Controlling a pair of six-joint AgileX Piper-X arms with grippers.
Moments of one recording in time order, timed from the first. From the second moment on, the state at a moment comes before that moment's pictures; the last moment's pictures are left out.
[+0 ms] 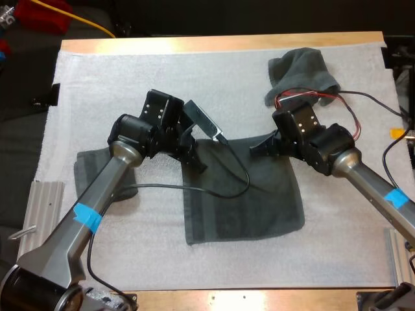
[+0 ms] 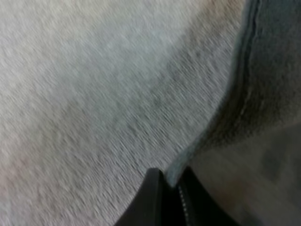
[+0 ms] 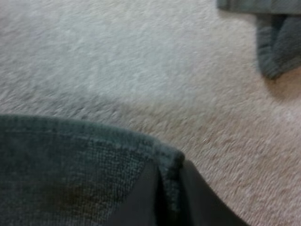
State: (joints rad) left arm -0.37 1.50 -1.21 0.90 0.17 -1.34; right arm 0.56 1.54 -1.16 0.72 0.15 -1.65
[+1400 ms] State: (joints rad) left arm -0.36 1.62 -1.21 0.72 -0.17 -1.40; right arm 0.49 1.67 -1.16 0.51 0.24 -1.62
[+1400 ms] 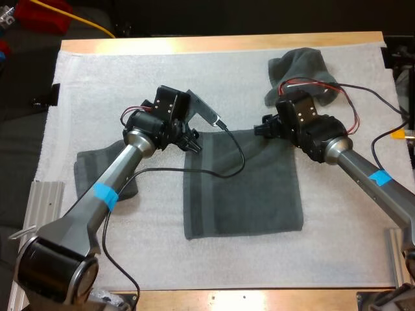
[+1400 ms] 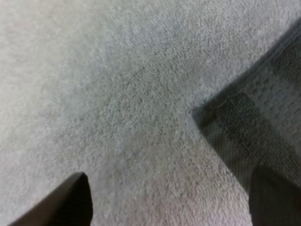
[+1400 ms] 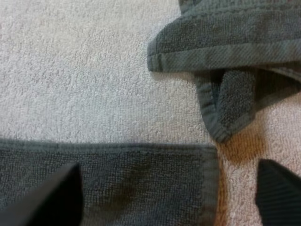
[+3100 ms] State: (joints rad) left arm -0.36 0.81 -1.21 1.50 0.30 -1.75; right arm 0.49 0.93 -1.16 1.40 -0.08 -1.53
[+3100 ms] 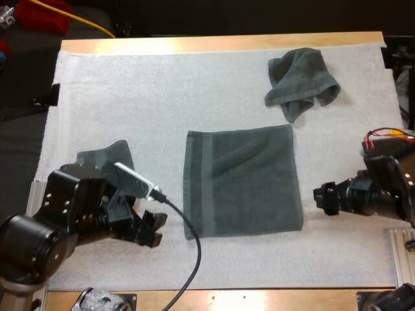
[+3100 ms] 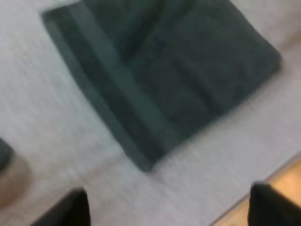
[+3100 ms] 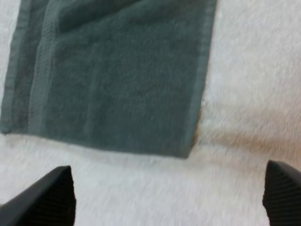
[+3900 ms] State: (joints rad) left arm -0.36 0.74 -1.18 1.54 0.53 -1.80; right arm 0.49 0.84 -0.74 1.15 -0.24 -1.43
